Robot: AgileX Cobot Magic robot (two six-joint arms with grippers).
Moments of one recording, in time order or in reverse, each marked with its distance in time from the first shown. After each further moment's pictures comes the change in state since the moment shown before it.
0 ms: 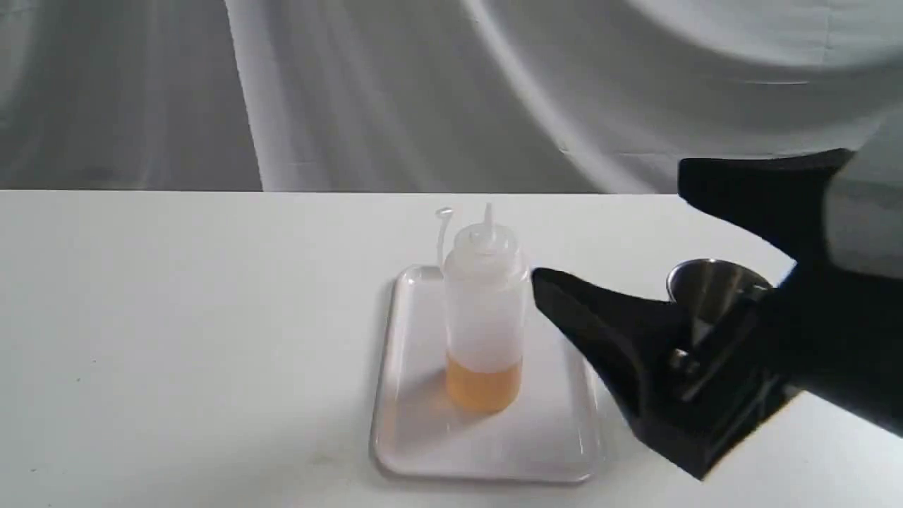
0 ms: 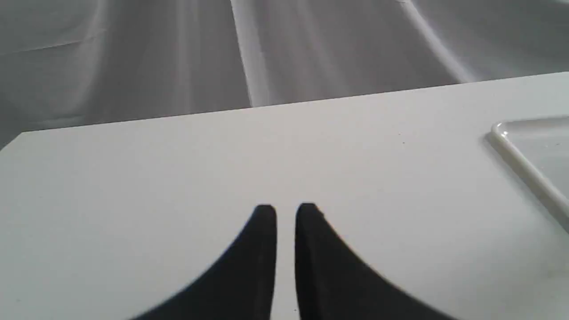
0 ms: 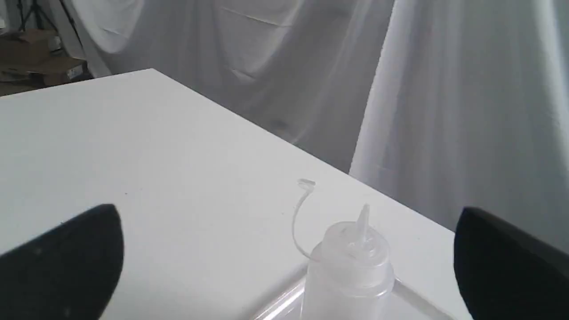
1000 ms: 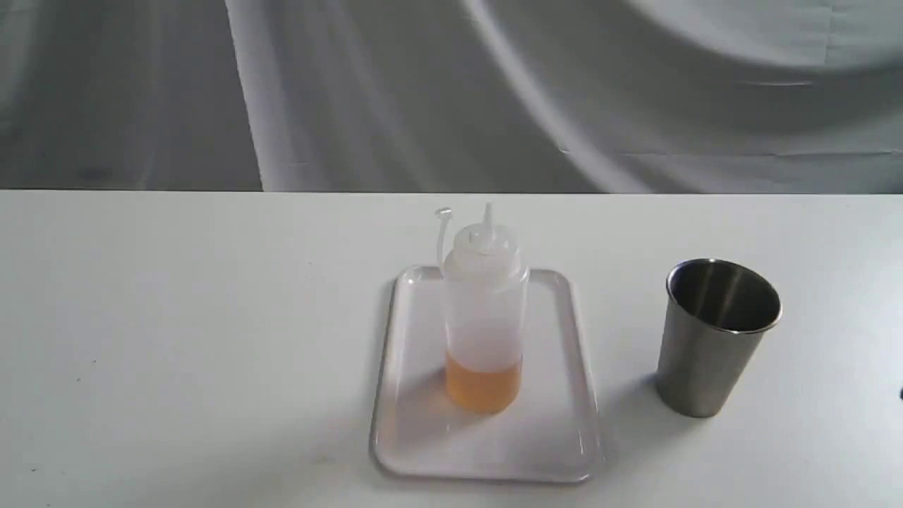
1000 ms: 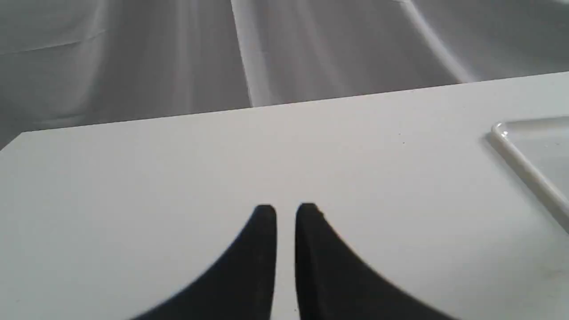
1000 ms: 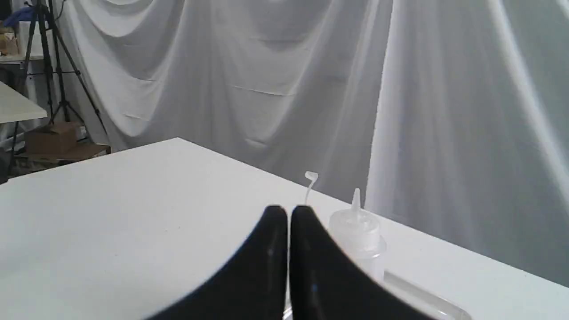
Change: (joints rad) left arm 0.000 0.000 0.000 0.000 0.000 0.000; right arm 0.000 -0.651 0.226 0.002 0.264 0.089
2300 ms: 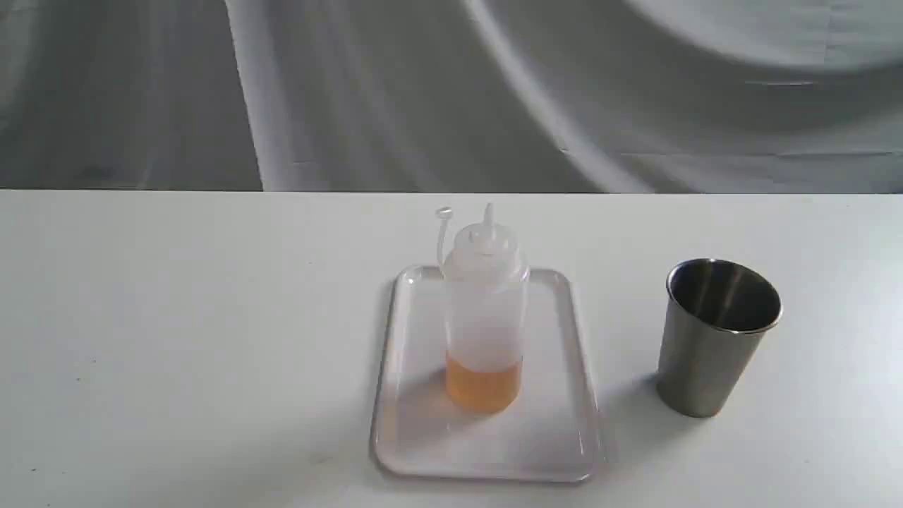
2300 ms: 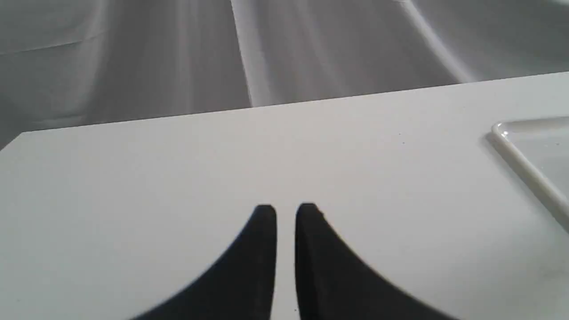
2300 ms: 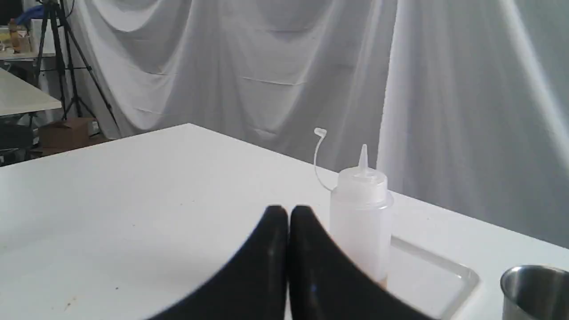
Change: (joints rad) left arm 0.000 0.000 0.000 0.000 0.000 0.000; right arm 0.000 -0.265 0.113 0.025 0.170 0.000
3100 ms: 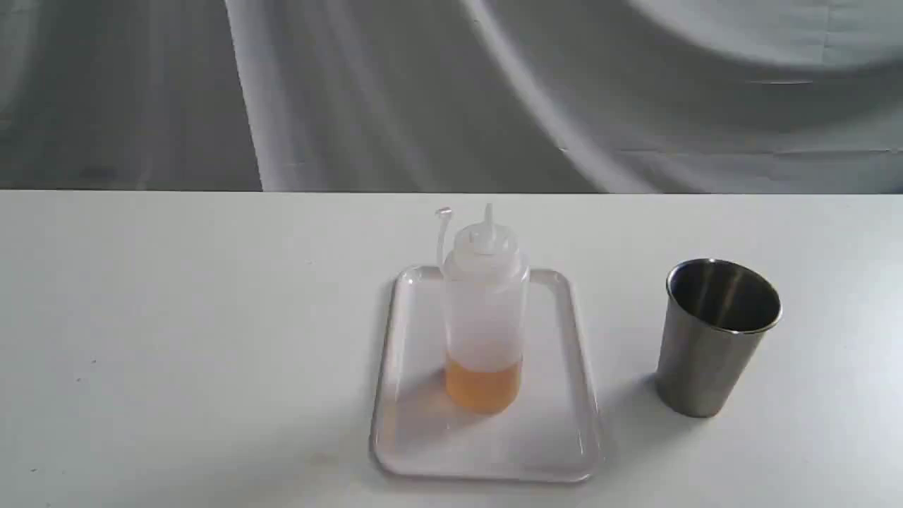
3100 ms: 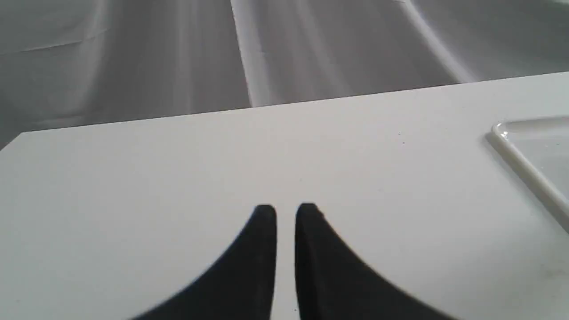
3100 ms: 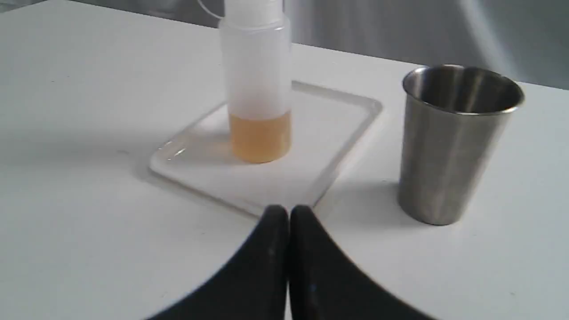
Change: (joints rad) left arm 0.000 0.000 0.000 0.000 0.000 0.000; right arm -0.251 0.000 0.190 0.014 0.059 0.000
